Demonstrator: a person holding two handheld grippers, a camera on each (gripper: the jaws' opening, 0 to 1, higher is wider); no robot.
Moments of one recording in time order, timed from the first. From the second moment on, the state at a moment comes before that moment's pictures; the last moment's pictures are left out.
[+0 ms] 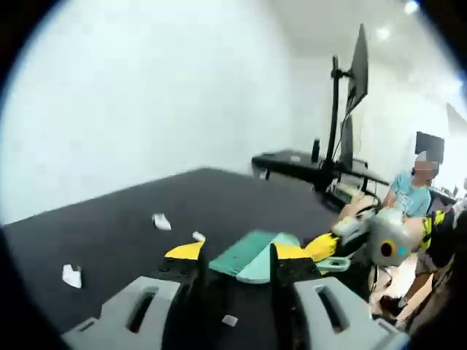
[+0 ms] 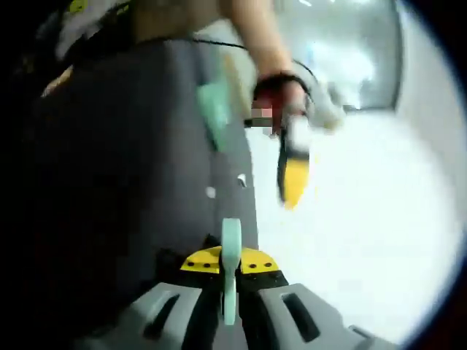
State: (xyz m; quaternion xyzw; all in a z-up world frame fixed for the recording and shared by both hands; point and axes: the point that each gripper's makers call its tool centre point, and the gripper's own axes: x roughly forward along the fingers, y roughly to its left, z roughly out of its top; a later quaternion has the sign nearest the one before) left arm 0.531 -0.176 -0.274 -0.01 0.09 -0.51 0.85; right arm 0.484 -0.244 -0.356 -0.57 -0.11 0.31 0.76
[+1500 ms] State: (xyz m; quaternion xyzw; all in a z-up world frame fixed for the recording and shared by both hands) left arm 0.429 0.061 -0.395 0.22 0.09 -0.45 0.86; right arm 0.483 -0.230 -0.264 -0.41 -0.09 0.30 0.85
